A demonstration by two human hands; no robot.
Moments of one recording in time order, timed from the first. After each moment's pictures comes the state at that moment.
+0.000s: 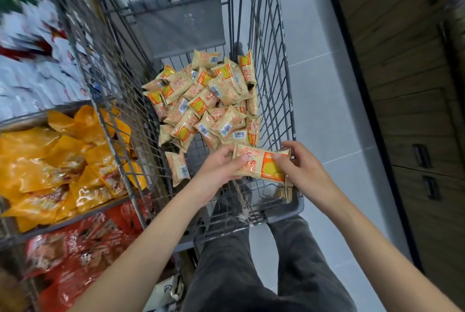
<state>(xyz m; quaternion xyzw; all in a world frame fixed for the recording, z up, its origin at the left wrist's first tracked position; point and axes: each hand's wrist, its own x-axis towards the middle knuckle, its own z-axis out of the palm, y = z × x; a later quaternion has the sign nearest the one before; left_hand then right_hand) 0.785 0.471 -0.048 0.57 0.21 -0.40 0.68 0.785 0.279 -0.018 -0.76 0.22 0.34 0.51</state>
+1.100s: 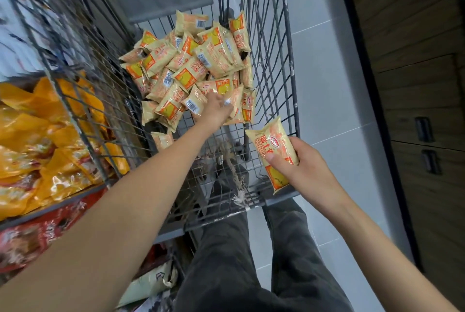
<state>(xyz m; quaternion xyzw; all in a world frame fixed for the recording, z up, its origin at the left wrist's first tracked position) 0.844 0.453 -0.207 0.76 0.24 -0.36 0.48 0.749 0.280 -0.030 -0.74 0.22 0.32 0.55</state>
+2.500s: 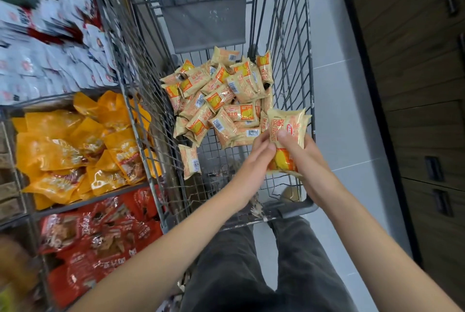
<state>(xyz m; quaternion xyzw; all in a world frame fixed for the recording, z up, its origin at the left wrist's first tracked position) 0.769 0.438 -0.034 0.53 0.21 -0.36 0.74 0.789 0.318 -0.011 -0.65 0.26 0.31 0.64</state>
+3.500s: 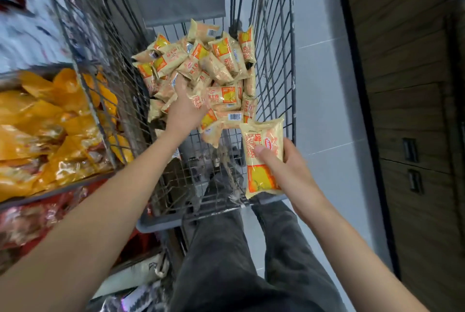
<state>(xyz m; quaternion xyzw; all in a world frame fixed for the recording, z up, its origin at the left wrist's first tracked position) 0.834 0.518 -0.156 0.88 0.20 -0.19 0.39 0.760 0.308 -0.007 -0.69 0.31 0.36 0.55</state>
